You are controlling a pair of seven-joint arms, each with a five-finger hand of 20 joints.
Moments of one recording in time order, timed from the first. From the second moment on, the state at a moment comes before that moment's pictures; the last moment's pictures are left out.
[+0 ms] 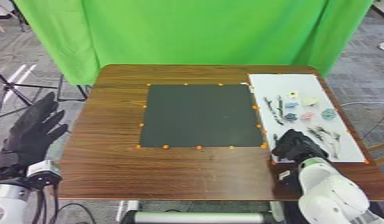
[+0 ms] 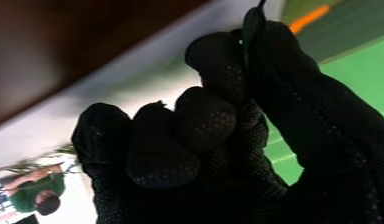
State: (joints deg) left arm 135.9 -62.3 -115.6 -127.4 46.9 4.7 4.2; right arm -109.5 -52.3 79.6 -119.4 -122.3 -4.4 40.3
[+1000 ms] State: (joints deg) left arm 146.9 -63.0 -121.9 -129.5 47.7 -1.7 5.8; right arm -73.7 -73.6 49.3 -103.4 -130.3 -8.3 38.5
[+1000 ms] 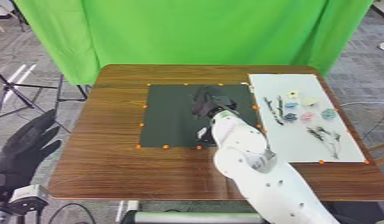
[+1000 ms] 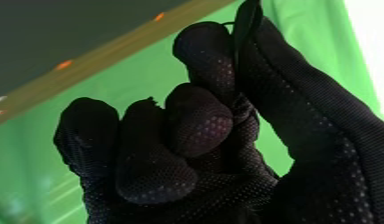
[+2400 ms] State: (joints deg) left arm 140.5 -57.1 -116.7 -127.5 46.6 -1.7 1.5; right arm -79.3 -90.2 47.8 -89.8 -144.4 -11.0 37.5
